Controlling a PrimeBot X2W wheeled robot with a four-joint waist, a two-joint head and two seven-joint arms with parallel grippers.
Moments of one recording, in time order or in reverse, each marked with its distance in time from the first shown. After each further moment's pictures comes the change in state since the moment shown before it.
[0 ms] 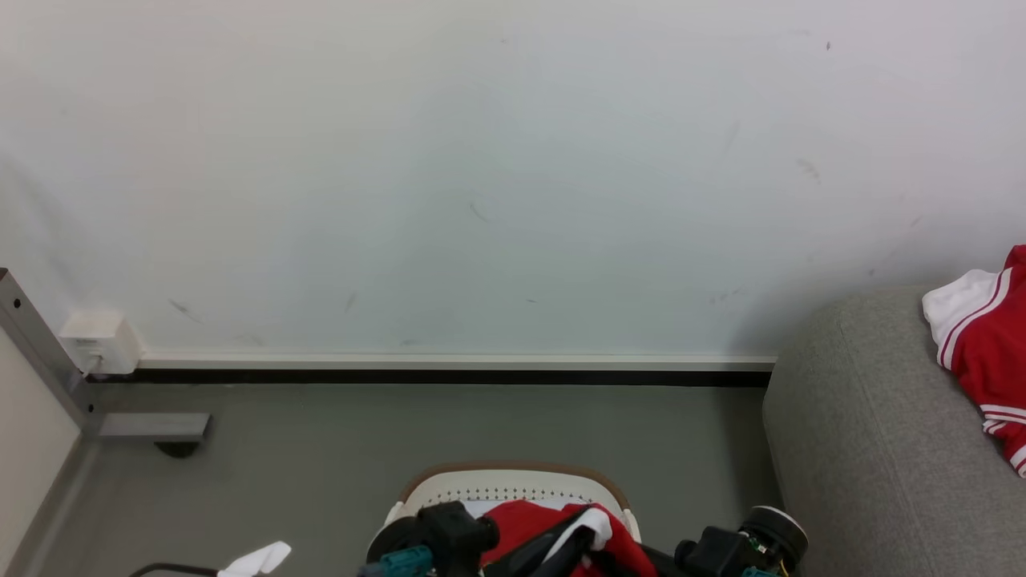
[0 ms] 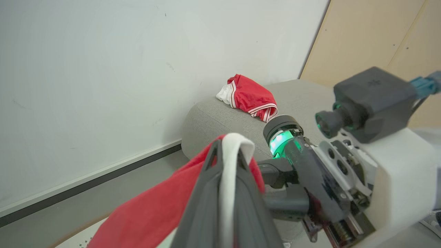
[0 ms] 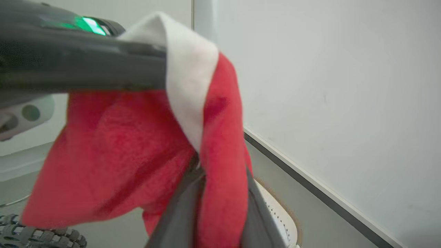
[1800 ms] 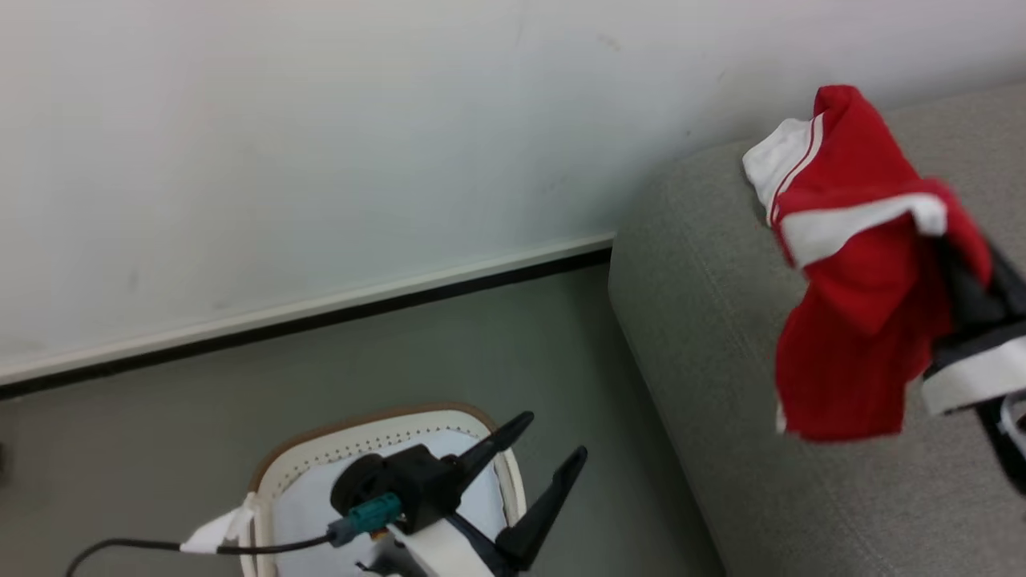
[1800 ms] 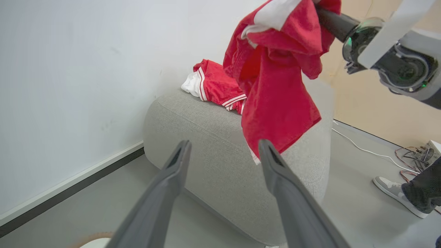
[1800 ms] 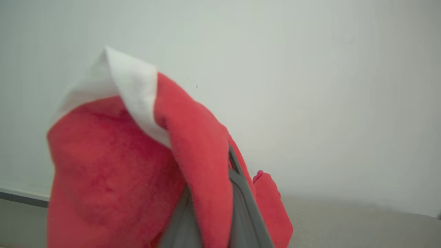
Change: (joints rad) left arm -0.097 0.012 0.021 0.078 0.028 0.058 -0.090; right arm -0.065 -0.061 -0.806 -0.050 -0.242 0.000 0.018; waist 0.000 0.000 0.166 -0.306
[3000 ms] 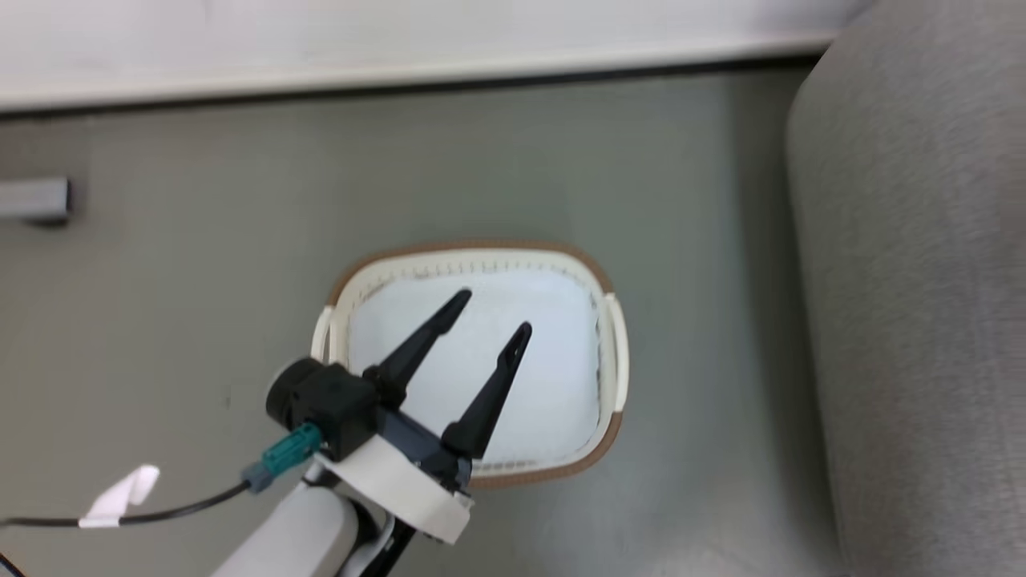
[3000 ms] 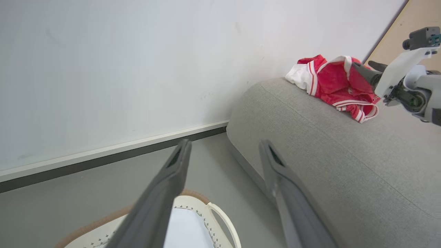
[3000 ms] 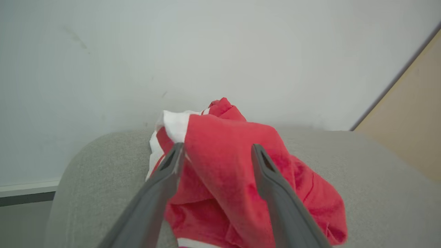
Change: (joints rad) left arm -0.138 0.046 0.117 -0.030 0.023 0.013 -0.110; right arm -0.438 0.253 -0.973 0.395 -0.819 0.000 -0.079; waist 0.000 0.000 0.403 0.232
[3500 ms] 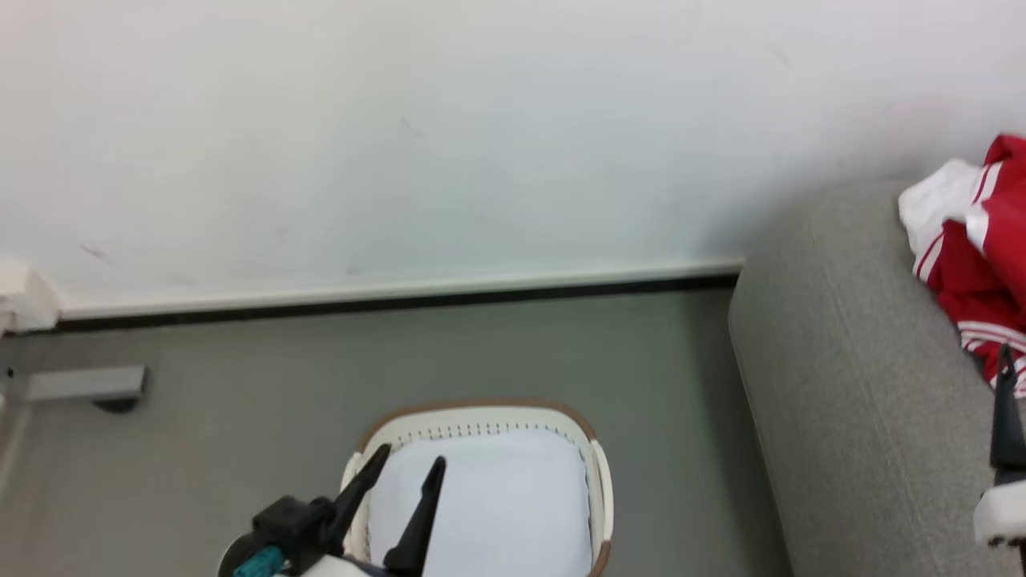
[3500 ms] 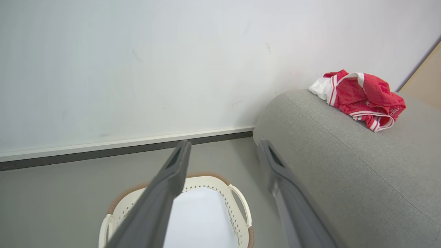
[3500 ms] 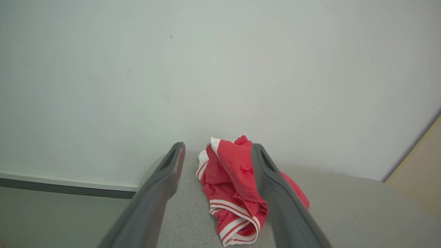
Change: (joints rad) left arm 0.296 -0.038 0.108 0.137 -0.025 0.072 -0.018; right arm 0.628 -0.011 0.432 -0.340 0.333 0.000 -0.015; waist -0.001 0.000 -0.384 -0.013
